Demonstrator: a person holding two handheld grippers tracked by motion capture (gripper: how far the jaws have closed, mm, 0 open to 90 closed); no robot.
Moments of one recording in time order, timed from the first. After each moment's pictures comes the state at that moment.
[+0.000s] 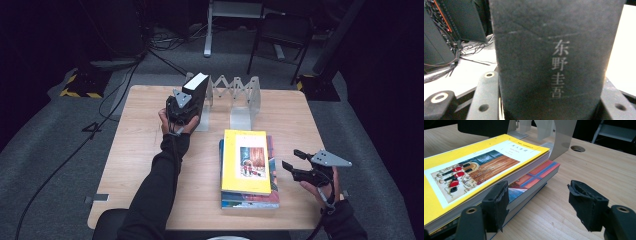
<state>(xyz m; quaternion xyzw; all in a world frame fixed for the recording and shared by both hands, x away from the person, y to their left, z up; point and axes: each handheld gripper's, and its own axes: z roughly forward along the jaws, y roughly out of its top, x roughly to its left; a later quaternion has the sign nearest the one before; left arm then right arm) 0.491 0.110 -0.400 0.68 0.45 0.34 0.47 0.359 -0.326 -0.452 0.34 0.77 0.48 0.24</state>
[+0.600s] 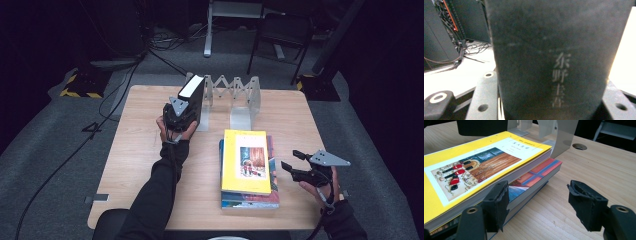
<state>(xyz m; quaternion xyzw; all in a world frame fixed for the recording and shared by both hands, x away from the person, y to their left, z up) 0.471 0.116 -0.411 0.65 0.47 0.35 0.48 0.359 -0.324 -0.453 0.34 0.78 0.47 0.24</state>
